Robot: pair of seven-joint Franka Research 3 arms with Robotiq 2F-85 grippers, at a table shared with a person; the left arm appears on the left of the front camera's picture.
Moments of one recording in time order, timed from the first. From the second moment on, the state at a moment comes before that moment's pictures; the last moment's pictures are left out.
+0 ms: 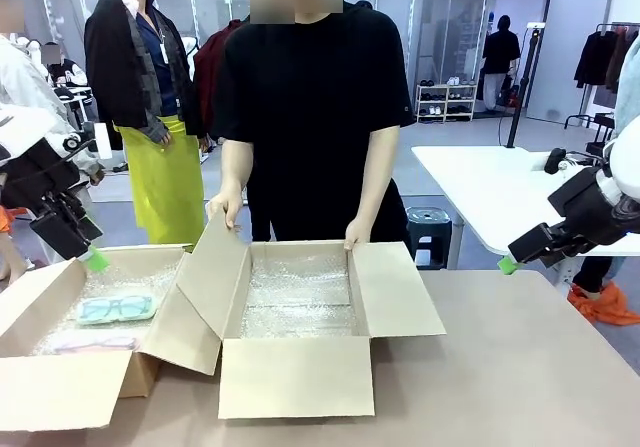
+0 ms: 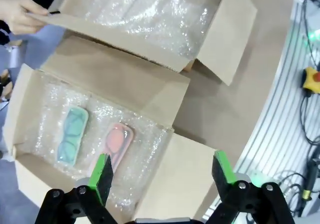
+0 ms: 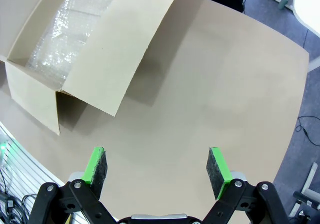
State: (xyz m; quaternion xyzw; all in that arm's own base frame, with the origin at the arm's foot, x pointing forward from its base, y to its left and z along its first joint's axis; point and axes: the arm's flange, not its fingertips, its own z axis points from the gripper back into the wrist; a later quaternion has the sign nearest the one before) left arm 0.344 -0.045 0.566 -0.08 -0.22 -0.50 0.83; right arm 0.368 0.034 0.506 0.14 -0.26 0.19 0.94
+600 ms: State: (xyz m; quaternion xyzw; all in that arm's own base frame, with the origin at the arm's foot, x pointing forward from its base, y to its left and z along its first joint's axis) left arm 0.344 -0.047 0.566 -0.07 -0.22 -0.51 0.83; right arm 0.368 0.034 0.506 0.14 -0.26 0.19 0.94
